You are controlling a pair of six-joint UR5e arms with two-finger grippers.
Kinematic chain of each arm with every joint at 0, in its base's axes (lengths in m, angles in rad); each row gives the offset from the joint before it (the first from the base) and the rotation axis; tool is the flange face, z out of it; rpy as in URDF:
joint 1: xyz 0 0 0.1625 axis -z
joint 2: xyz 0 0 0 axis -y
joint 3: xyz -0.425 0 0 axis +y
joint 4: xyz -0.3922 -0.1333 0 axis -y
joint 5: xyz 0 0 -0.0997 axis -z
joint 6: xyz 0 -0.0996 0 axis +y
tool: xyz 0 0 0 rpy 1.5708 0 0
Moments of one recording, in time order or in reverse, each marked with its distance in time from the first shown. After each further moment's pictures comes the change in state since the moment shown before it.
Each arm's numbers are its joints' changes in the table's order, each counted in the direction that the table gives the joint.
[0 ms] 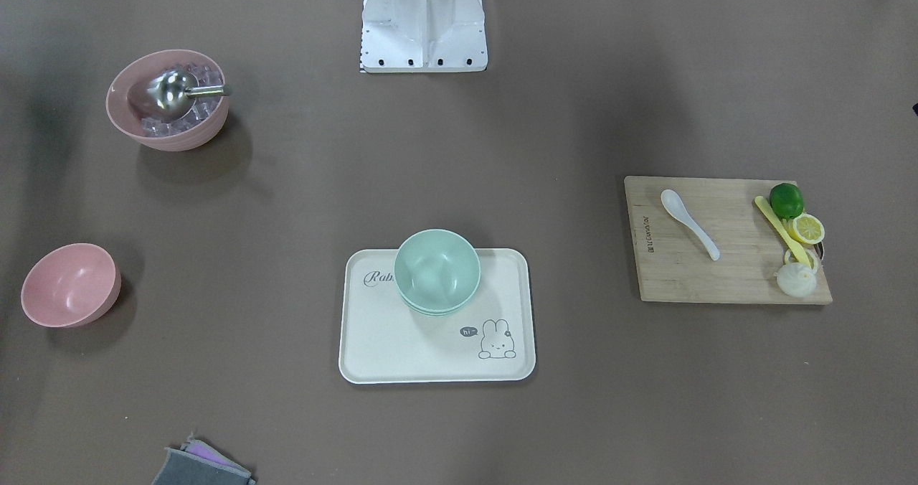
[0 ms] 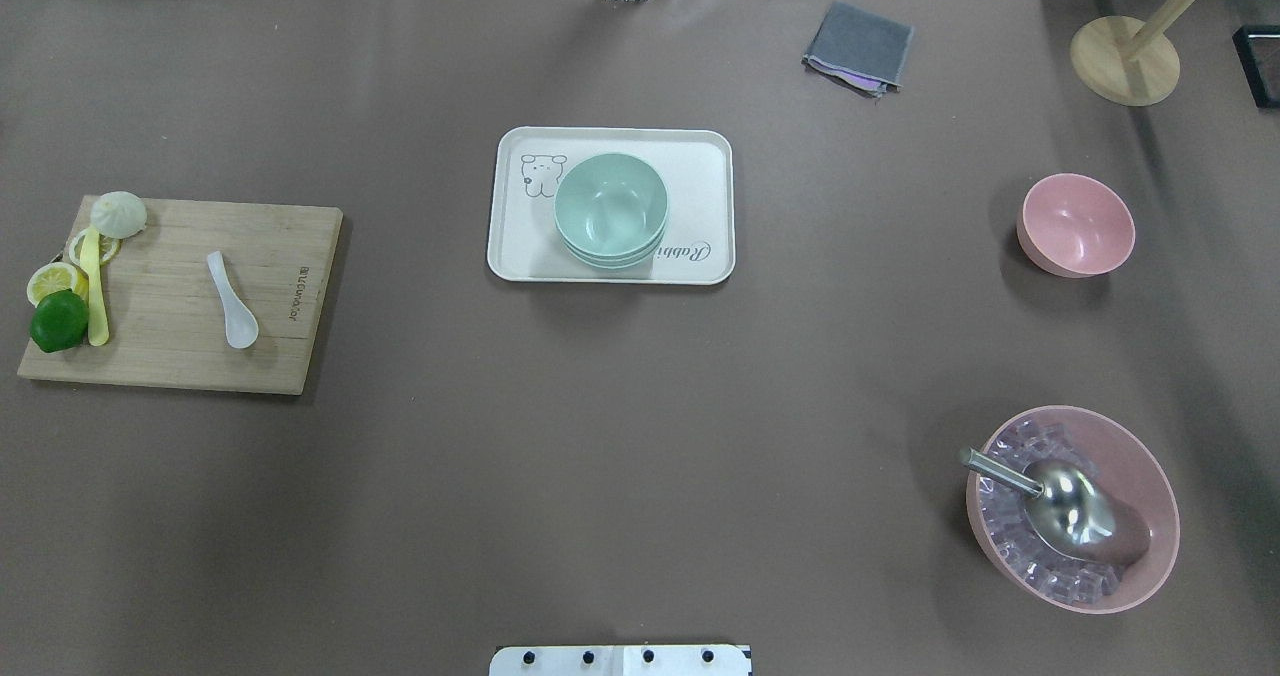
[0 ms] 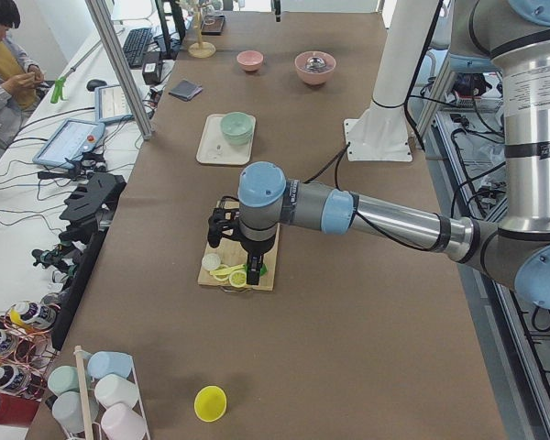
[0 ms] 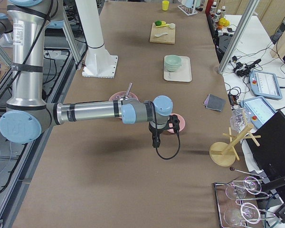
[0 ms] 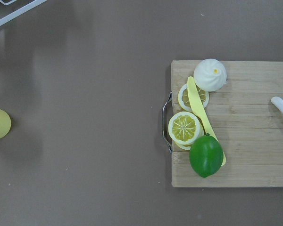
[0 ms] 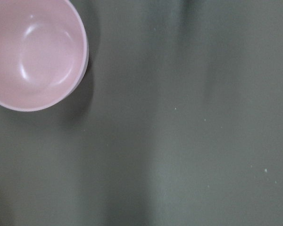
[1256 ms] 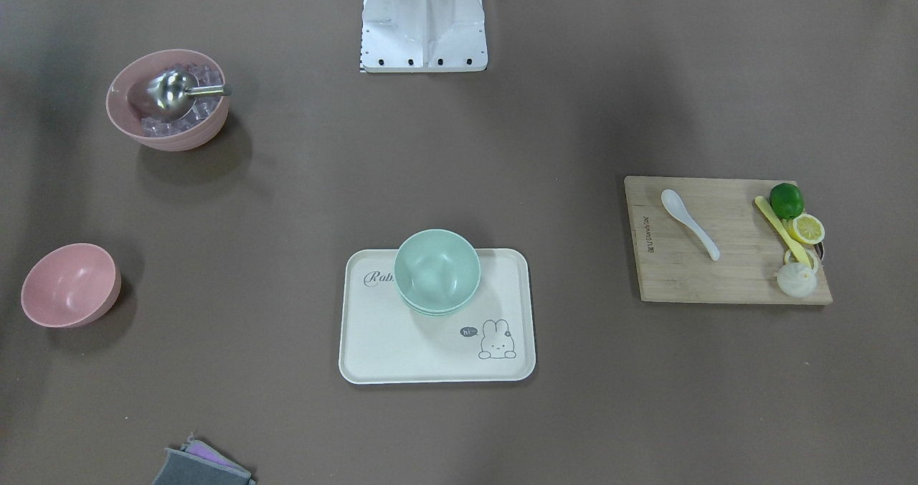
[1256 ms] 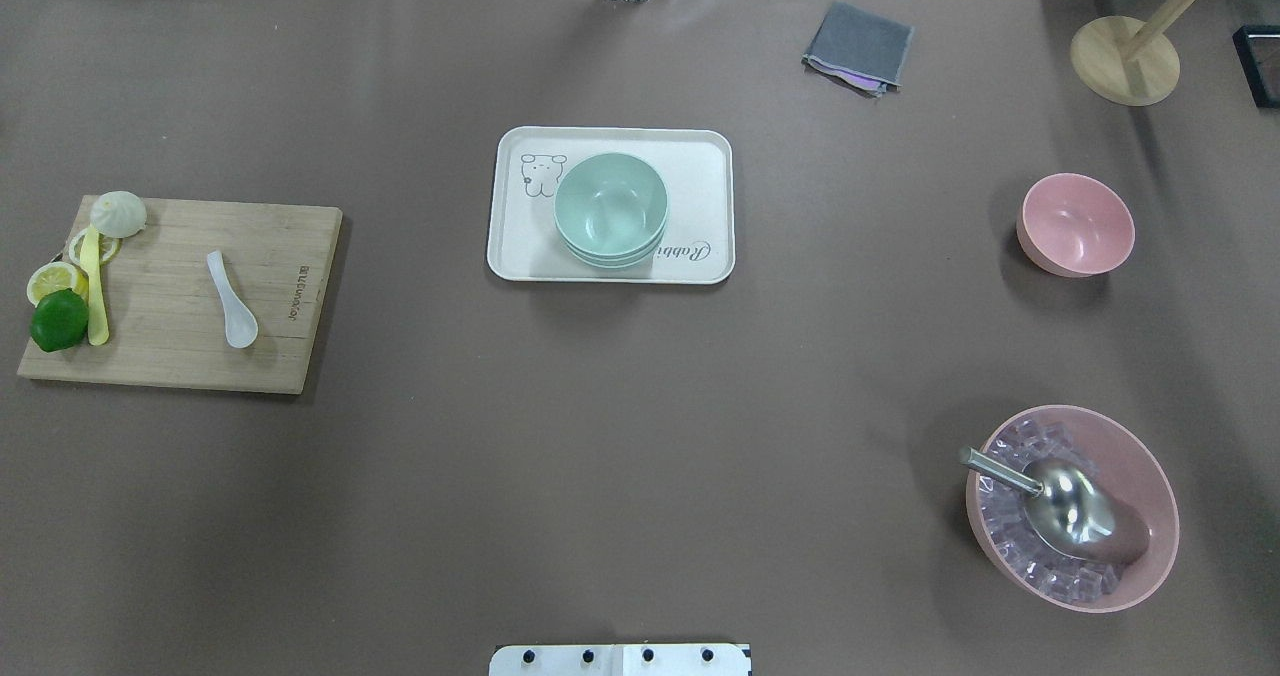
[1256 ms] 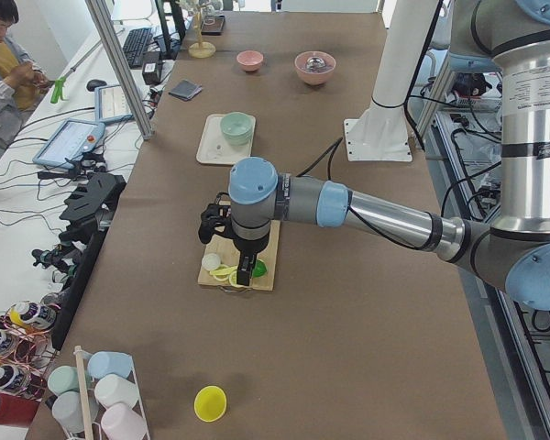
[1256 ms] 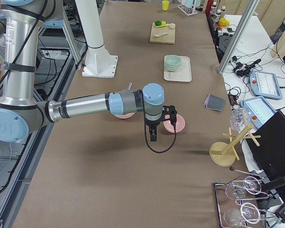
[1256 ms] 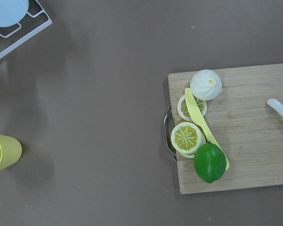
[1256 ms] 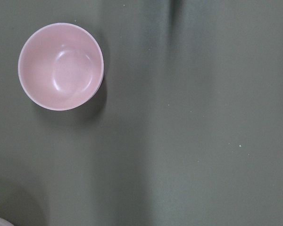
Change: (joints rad) left arm 0.116 -0.019 0.021 0.185 -0.005 -0.281; right arm -0.133 -0.100 -0.262 -0.172 0.008 0.018
